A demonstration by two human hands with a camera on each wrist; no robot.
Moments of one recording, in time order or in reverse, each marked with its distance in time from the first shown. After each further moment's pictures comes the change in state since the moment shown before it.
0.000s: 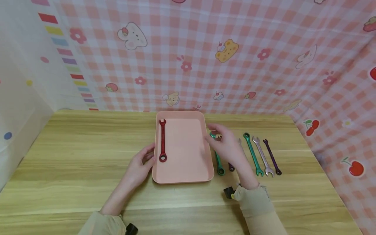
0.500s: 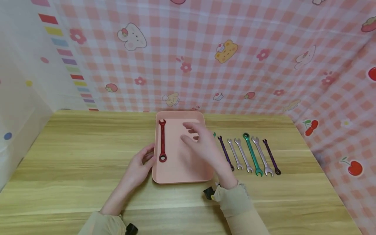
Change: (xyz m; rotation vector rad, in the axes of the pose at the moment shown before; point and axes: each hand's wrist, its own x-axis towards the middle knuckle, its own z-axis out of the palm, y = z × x) left_hand -0.001 0.001 -0.001 0.009 -0.009 0.009; right_hand 0.008 -0.048 0.042 0.042 -0.052 -0.065
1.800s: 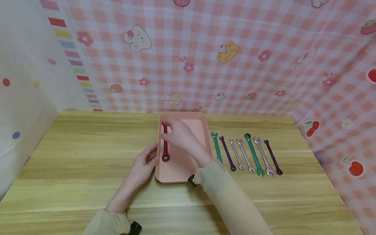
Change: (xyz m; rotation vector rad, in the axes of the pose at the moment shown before) left_hand 0.000 -0.002 0.002 -0.039 0.013 0.024; right_hand 0.053 -0.036 0.046 -0.187 -0.212 -0.028
